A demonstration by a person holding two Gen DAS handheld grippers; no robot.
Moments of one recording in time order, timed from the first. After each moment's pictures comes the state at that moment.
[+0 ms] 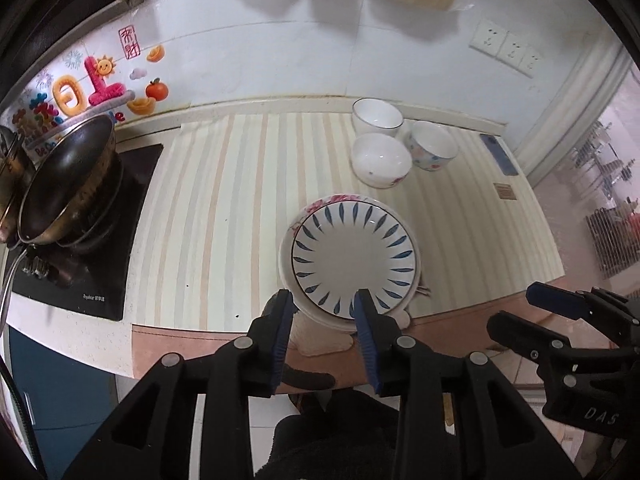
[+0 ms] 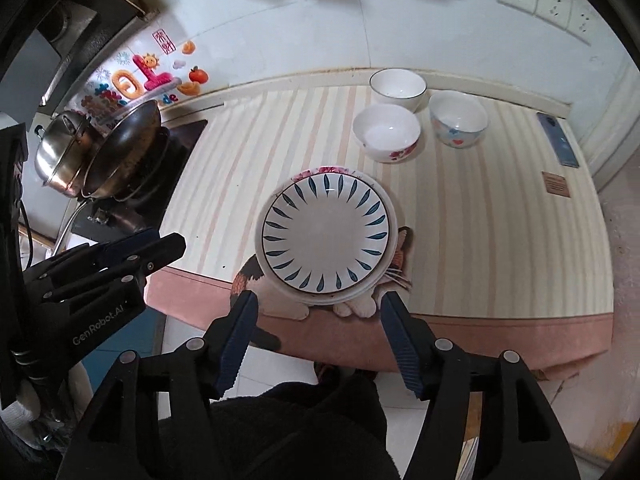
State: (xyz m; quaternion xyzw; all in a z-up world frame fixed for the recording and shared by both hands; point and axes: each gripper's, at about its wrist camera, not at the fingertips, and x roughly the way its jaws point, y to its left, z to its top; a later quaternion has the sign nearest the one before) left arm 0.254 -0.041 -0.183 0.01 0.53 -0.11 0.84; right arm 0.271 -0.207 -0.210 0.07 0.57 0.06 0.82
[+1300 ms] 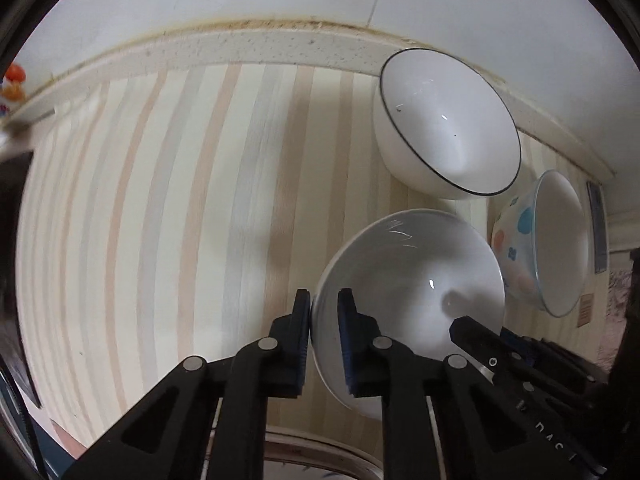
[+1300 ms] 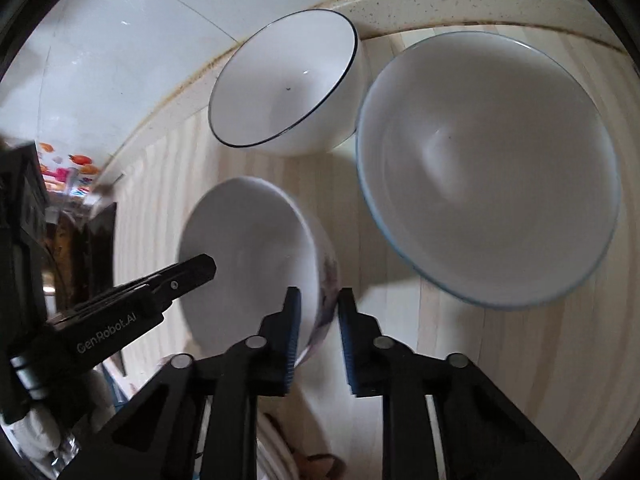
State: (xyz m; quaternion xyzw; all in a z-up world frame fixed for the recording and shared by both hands) left arm 0.558 -0.170 -0.378 -0.03 0.66 -0.05 0.75; right arm 0.592 -0.346 -0.439 0.20 0.64 0.09 0.74
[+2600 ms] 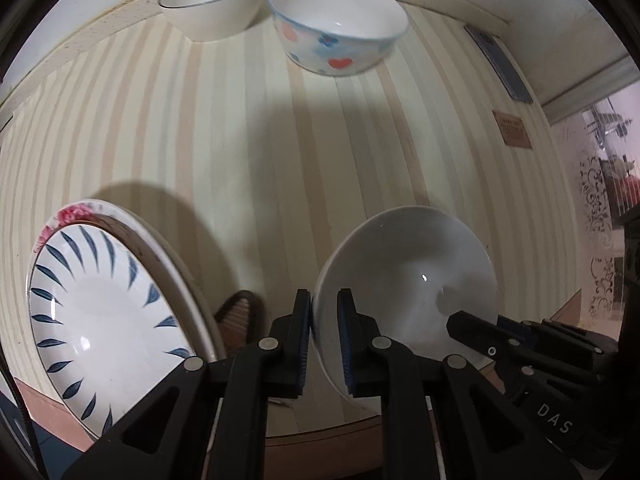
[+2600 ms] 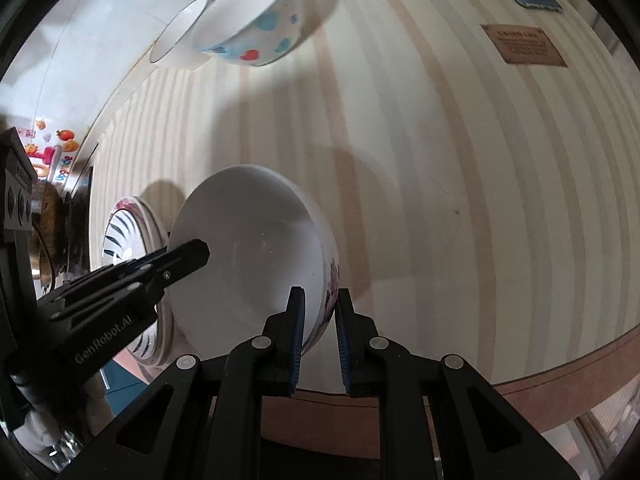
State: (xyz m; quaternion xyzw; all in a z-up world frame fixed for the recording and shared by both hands) left arm 0.388 -0.290 -0.371 0.03 0.67 -0.16 0.73; right arm 0.365 -0.444 -0.426 0.23 0.66 0.02 0.72
